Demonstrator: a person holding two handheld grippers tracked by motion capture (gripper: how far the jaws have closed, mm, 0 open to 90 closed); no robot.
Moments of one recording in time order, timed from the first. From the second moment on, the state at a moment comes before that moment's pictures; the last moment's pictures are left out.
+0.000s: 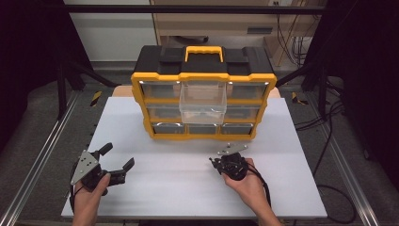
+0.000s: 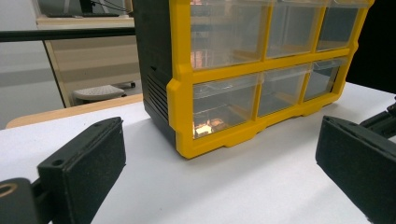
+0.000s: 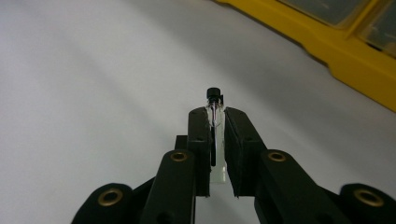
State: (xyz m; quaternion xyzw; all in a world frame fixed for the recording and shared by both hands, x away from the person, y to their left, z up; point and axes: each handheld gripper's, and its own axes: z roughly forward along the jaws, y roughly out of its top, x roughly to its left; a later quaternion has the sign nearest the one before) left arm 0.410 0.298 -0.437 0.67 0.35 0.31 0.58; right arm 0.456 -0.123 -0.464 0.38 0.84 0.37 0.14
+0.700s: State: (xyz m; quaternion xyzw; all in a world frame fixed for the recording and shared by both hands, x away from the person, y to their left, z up) left arm 0.410 0.298 -0.437 0.67 0.35 0.31 0.57; right arm 0.459 -0.180 -0.437 0.42 0.78 0.42 0.18
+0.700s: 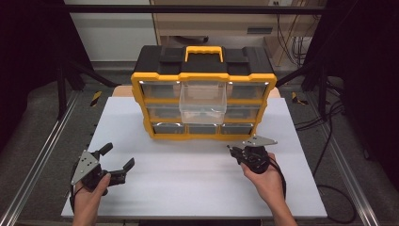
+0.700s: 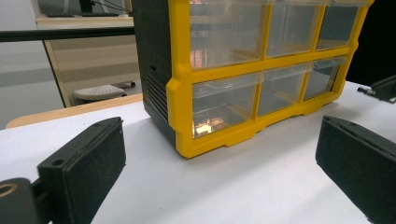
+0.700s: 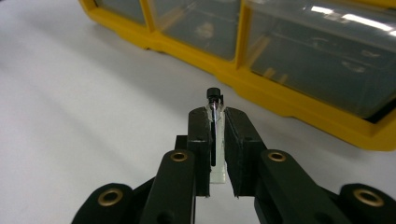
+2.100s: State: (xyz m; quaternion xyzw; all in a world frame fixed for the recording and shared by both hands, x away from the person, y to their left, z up) left arm 0.407 0.308 -0.437 0.66 0.37 0.31 0.57; right arm 0.455 -0.212 -0.267 0.38 0.72 0.51 0.27
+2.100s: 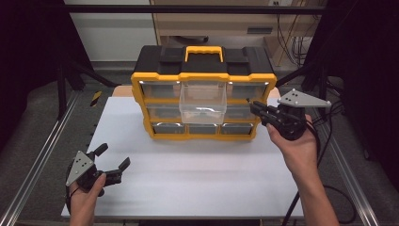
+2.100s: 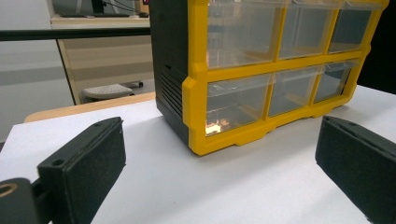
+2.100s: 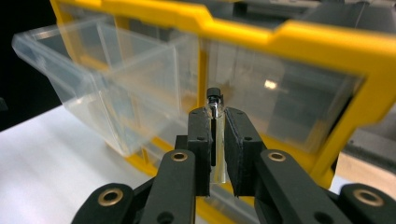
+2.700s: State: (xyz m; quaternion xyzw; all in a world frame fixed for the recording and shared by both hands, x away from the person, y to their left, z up) left arm 0.408 0.310 -0.438 0.66 0.37 0.31 0.57; right arm 0.462 -0.197 -0.235 0.35 0.72 0.54 0.27
